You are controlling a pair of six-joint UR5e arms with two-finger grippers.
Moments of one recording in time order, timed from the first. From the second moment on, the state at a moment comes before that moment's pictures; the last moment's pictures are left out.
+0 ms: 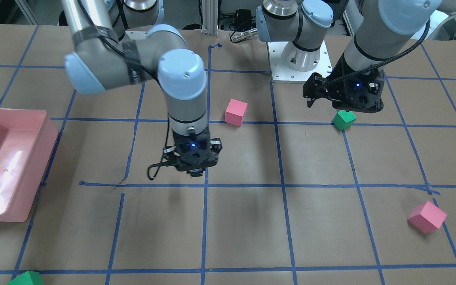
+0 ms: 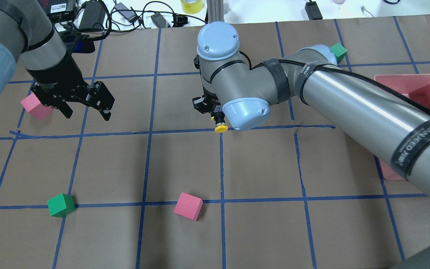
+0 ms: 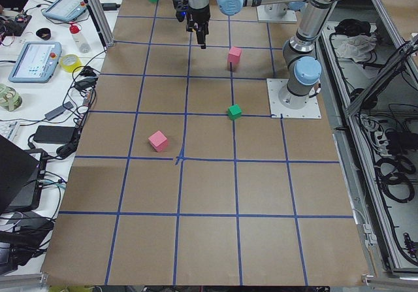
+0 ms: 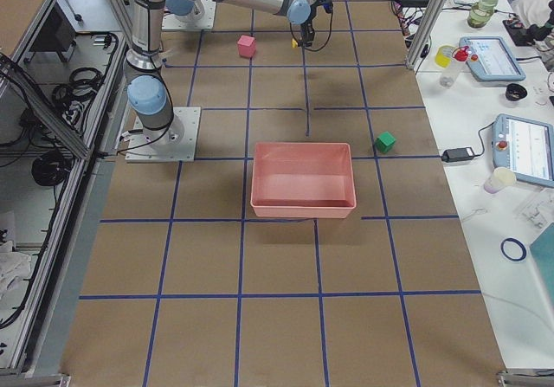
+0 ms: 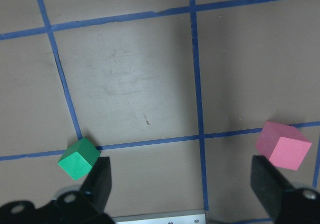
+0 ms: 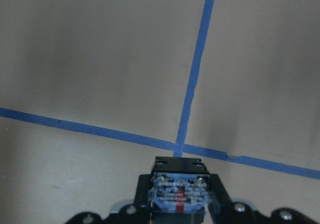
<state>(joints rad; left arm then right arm) -1.48 -1.56 -1.66 -1.63 1.61 0.19 1.99 -1.13 1.62 -2.16 -1.59 0.21</state>
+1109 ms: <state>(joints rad) -1.48 -1.56 -1.66 -1.62 1.60 0.19 2.02 -1.04 1.70 -2.30 -1.57 0.22</state>
